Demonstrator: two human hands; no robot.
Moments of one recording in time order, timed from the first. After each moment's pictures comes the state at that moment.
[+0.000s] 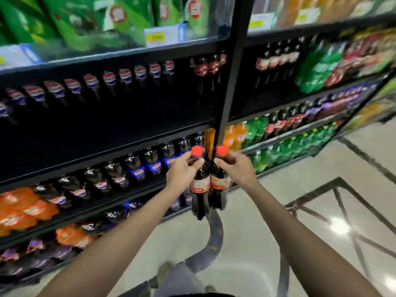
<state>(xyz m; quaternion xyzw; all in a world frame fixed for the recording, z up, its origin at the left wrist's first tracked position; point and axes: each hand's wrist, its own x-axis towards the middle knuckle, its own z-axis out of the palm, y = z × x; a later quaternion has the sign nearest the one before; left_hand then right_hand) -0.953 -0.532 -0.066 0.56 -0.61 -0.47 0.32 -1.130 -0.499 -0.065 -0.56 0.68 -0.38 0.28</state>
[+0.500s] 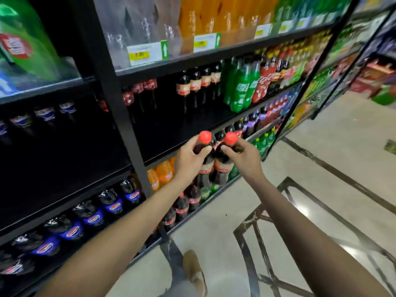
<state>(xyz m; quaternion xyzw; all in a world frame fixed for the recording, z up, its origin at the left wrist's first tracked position) -1.249 -0.651 -0.040 0.38 -0.68 -0.50 0.39 -1.392 -0.571 -0.024 -0.45 0.72 -0.50 0.16</state>
